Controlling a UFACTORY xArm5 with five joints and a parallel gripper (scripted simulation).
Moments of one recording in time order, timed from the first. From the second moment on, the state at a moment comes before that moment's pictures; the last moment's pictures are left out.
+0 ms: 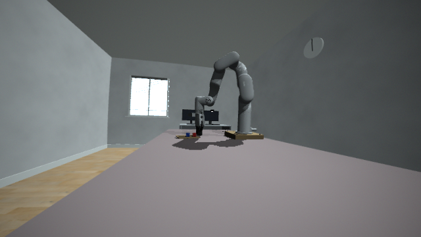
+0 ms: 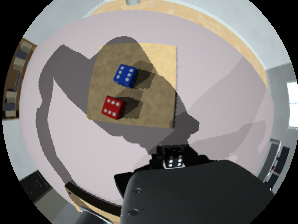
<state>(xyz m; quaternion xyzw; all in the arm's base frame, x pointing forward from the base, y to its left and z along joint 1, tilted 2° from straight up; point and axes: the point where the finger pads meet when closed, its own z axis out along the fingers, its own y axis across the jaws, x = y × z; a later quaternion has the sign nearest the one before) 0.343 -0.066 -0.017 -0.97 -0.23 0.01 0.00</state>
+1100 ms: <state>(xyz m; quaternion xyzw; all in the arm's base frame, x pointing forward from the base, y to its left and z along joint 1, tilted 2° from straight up) 0.343 -0.066 -0.017 -0.97 -0.23 0.01 0.00</state>
